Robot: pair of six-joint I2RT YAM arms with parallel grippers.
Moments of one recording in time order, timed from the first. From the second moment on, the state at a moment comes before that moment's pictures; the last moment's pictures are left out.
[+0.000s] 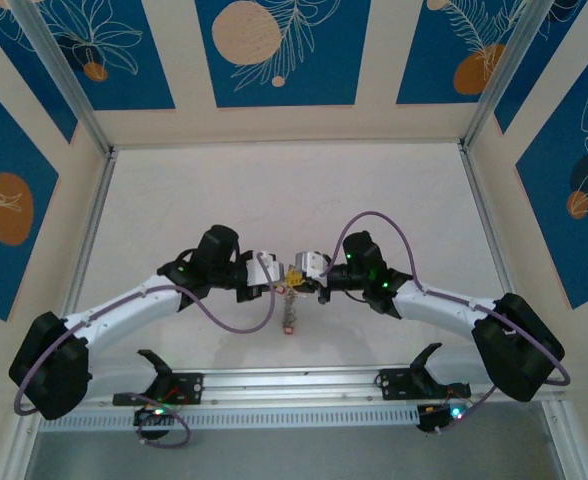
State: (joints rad) left arm -0.69 1.20 0.73 -0.24 0.49 0.72; right arm 0.70 1.26 0.52 0.32 -0.66 -0.48
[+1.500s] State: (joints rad) left arm -0.86 1.48 1.35 -0.74 0.01 1.23; right arm 0.33 0.89 0.13 0.52 -0.20 -0.21
